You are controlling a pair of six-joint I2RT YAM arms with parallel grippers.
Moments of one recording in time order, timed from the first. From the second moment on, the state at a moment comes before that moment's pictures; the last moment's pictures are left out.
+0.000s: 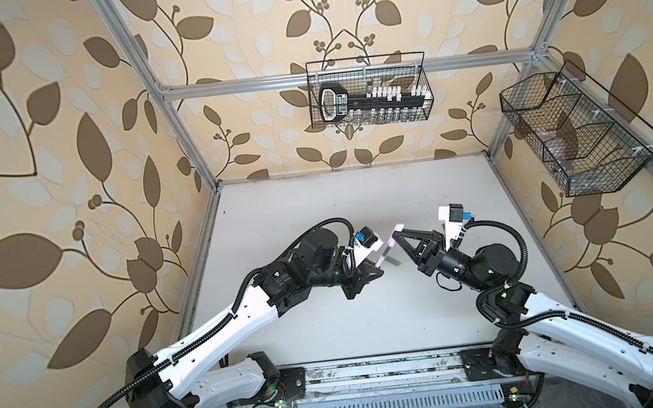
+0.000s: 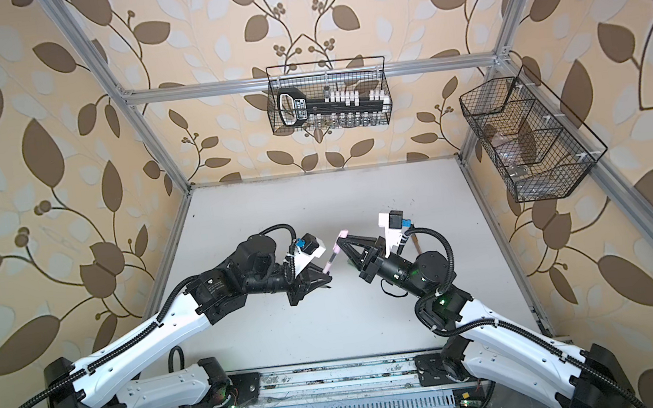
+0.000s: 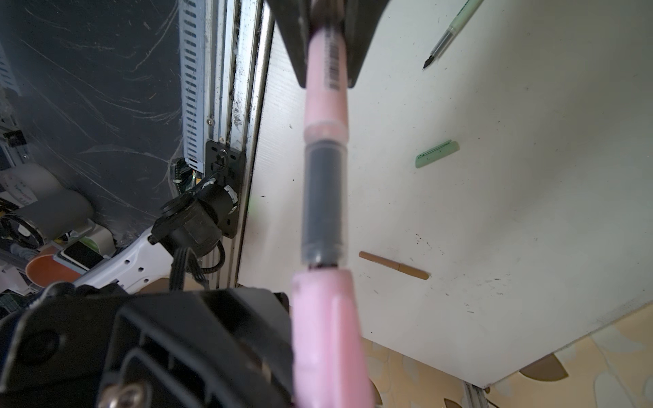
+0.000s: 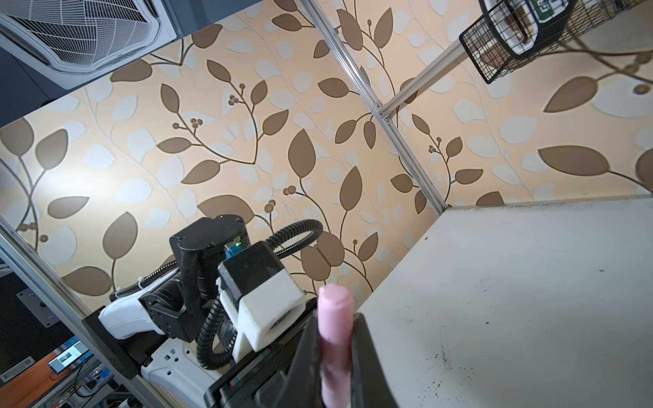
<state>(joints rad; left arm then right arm) -0.83 1.11 0.97 -0.41 0.44 0.02 0.73 0.82 0.47 0.61 -0.20 0.71</state>
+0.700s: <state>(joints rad) -0.83 1.11 1.00 -0.39 0.39 0.03 0.83 0.83 0.47 0.58 -0.08 0.61</state>
